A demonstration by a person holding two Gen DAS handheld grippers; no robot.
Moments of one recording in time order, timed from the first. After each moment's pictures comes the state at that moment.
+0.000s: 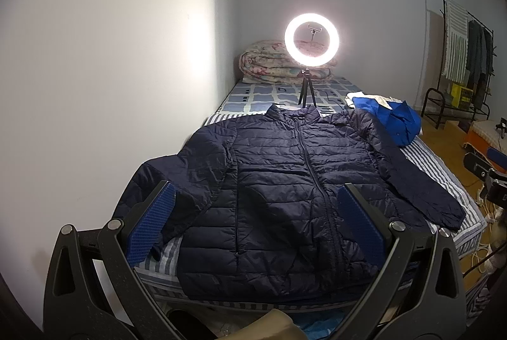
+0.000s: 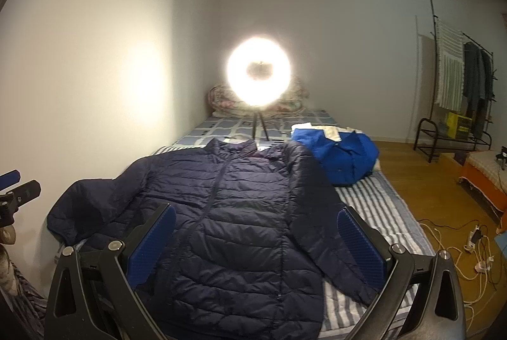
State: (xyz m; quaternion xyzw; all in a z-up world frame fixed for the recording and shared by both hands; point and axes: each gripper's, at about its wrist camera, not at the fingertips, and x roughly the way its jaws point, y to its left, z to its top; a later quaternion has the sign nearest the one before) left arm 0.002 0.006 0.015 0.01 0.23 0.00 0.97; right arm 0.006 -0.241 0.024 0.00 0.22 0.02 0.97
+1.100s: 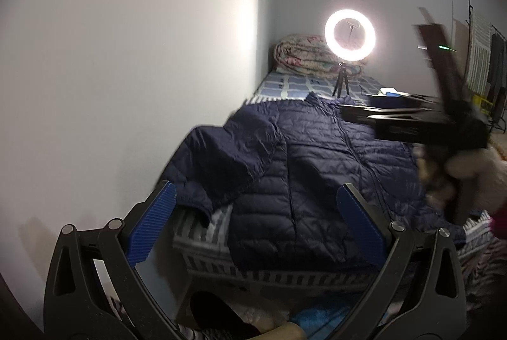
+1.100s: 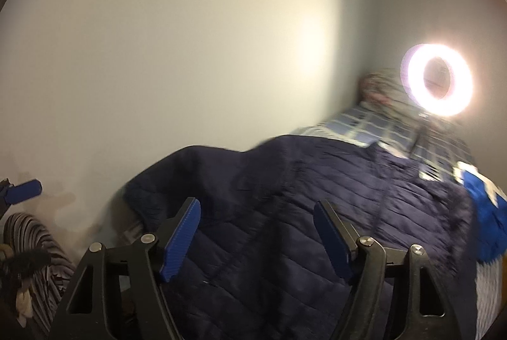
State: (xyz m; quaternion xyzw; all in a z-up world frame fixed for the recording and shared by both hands) left arm -0.040 0.099 -0.049 -0.04 0.25 0.05 0.97; right arm 0.128 -0.007 -0.022 -0.12 0.27 0.35 0.89
